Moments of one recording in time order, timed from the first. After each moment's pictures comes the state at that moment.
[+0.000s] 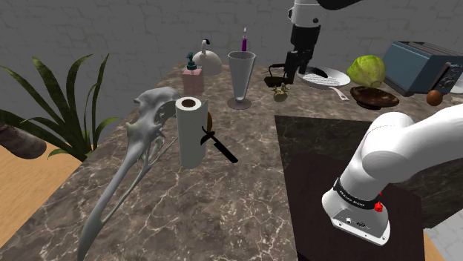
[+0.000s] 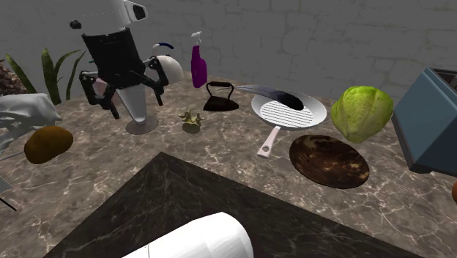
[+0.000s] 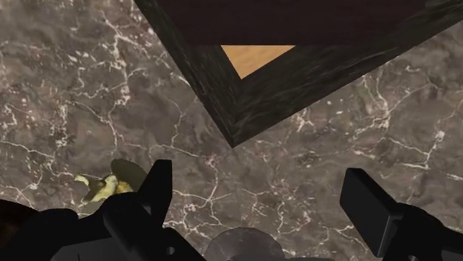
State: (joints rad) arm -0.03 -0.76 -0.06 -2.38 -0.11 1.61 -0.02
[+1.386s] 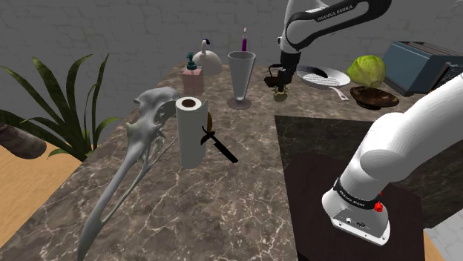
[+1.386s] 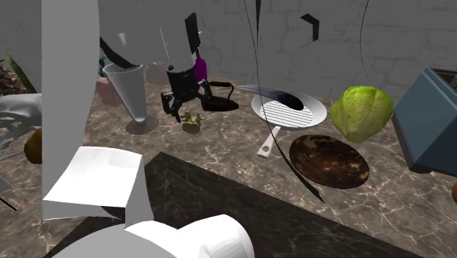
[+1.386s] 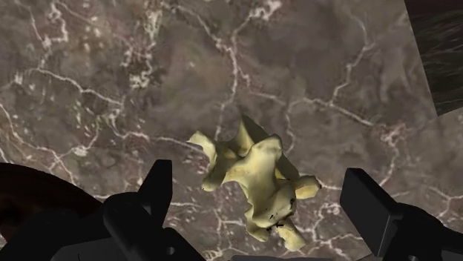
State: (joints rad) arm -0.08 -0.40 -0.33 -2.39 -0.24 2.05 -0.31
